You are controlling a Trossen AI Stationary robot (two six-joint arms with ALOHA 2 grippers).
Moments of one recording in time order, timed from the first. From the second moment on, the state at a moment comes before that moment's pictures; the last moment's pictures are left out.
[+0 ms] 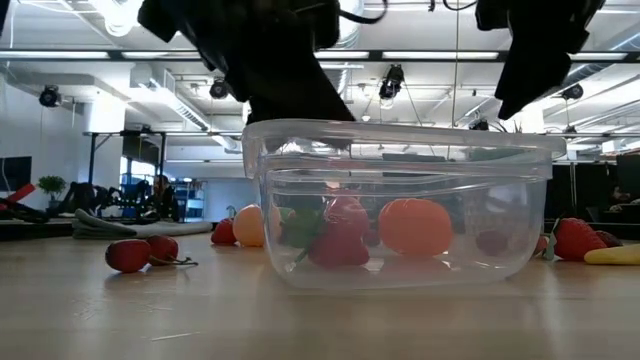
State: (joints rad) left arm -0.28 1.75 1.10 -0.03 0.02 -0.44; right arm 0.32 1.16 0.94 -0.89 0.36 0.76
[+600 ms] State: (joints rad) left arm -0.28 1.73 1.20 -0.26 0.00 -0.44; right arm 0.32 1.11 0.93 -0.91 0.44 0.69
